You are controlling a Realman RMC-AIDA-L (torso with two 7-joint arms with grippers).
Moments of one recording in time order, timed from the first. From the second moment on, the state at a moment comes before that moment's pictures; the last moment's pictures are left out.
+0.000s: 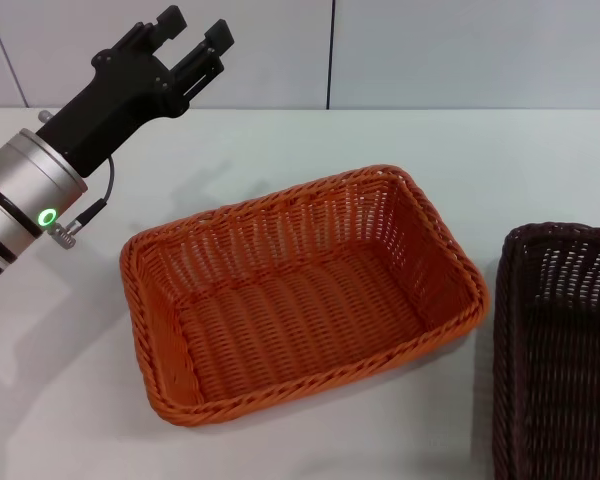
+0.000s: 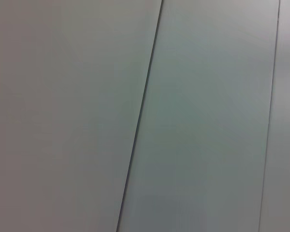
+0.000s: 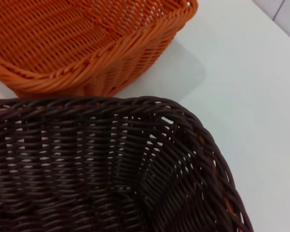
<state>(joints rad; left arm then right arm) -0.45 -2.07 1.36 0.57 0.65 1.16 -0.95 0.67 1.87 -0.66 -0.79 -2.54 -1.47 1.36</state>
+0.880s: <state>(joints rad) -0.50 -2.07 1.35 0.53 0.64 1.16 -0.93 0.66 1.77 -0.60 -0.76 -2.55 -1.68 1.40</state>
